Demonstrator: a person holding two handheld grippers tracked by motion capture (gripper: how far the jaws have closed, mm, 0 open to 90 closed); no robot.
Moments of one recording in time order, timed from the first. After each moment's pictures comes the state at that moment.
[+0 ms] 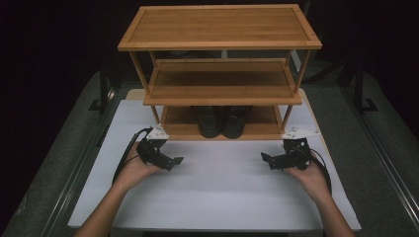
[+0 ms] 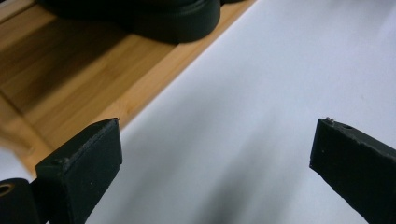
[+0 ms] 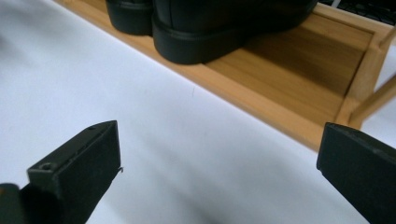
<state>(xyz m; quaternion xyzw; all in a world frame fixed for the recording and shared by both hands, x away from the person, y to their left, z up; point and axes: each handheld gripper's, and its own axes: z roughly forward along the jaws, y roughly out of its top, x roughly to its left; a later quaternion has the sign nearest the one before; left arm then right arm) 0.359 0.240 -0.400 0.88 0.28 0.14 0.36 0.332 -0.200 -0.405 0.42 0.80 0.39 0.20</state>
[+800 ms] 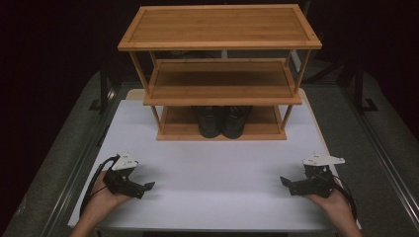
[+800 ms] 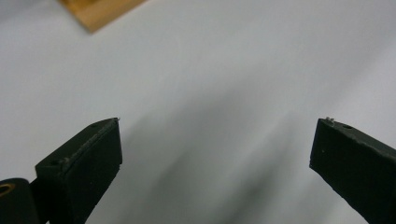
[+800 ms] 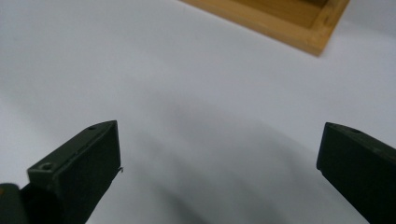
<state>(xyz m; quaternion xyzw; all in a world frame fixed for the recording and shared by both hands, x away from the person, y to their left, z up) 0.286 0.316 -0.424 0.87 0.34 0.15 0.33 0.270 -0.246 -0.431 0.45 0.80 0.36 0.19</state>
